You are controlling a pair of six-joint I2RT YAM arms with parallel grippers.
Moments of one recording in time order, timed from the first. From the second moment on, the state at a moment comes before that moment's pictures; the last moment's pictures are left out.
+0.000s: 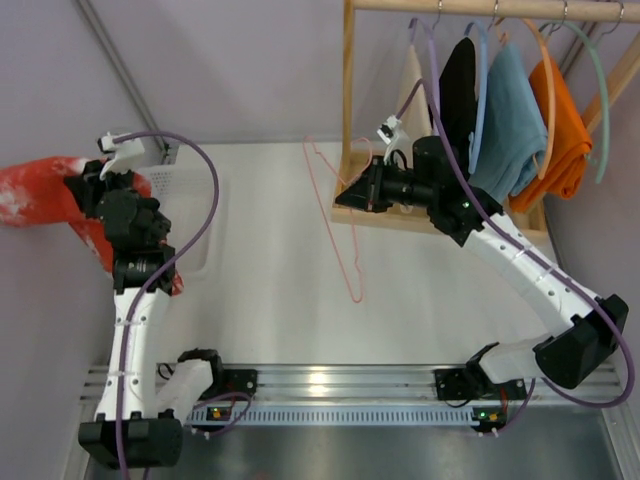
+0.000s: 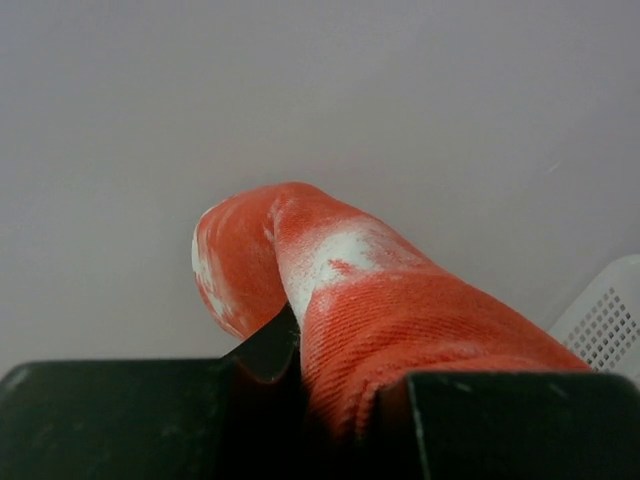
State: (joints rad) left arm 0.06 0.89 1.05 0.22 -0.83 0.80; right arm 0.61 1.36 1.38 -0.33 -0.46 0.61
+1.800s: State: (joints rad) left arm -0.11 0.90 1.37 -0.51 0.71 0.04; right arm 0.50 1.14 1.40 -0.50 -0.29 0.71
